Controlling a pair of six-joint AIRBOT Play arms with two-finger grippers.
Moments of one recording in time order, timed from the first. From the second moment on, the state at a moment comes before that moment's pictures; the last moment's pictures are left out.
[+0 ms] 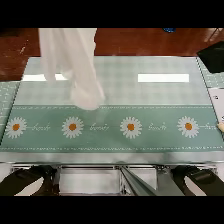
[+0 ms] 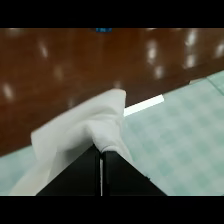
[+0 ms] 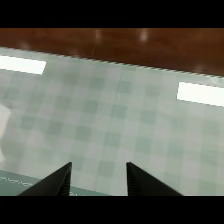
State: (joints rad) left arm -0.31 -1.09 1.78 1.30 -0.97 -1.45; right arm 0.21 -0.78 1.40 -1.53 1.18 1.64
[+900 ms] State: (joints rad) left arm -0.68 -0.99 1.25 1.02 -0.88 -1.42; right arm 0.21 -0.70 1.39 -1.59 1.27 1.66
